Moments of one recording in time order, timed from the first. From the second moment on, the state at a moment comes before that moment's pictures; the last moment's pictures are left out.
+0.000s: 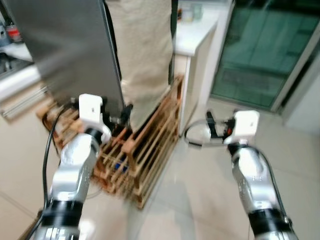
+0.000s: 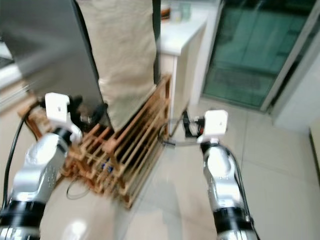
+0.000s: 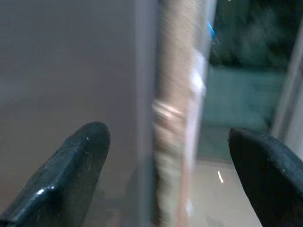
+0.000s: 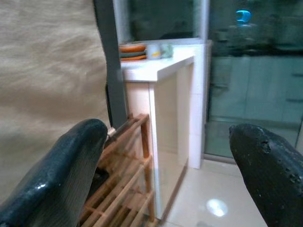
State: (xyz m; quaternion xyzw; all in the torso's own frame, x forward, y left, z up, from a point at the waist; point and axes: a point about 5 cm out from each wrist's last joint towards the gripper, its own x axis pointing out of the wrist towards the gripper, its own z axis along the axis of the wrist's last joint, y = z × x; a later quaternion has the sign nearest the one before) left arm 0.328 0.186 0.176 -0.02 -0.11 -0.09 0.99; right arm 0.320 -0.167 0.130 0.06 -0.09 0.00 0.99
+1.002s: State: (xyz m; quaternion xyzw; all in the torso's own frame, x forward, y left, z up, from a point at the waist) left arm 0.337 0.128 0.121 -0.04 -0.04 -0.18 0.98; right arm 0.321 -0.172 0.111 0.02 -0.08 -0.03 1.00
